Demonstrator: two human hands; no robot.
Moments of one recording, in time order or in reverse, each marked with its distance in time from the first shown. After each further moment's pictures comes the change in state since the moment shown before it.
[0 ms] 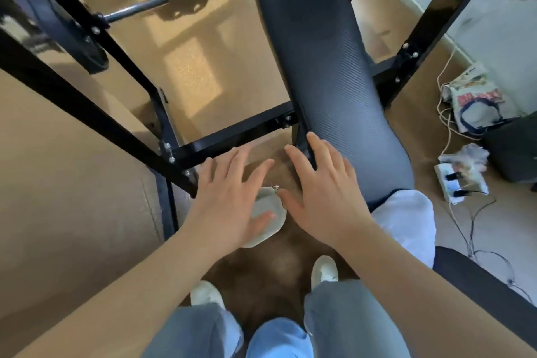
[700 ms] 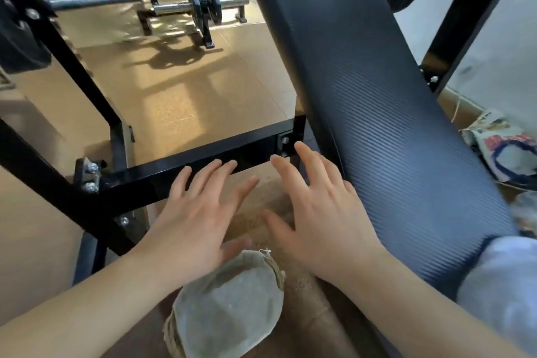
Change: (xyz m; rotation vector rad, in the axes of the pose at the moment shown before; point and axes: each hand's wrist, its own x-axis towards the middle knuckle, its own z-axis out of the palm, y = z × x) left_hand 0.093 -0.055 0.278 0.121 0.165 0.067; right_hand 0.070 0.080 0.253 -0.020 0.281 -0.106
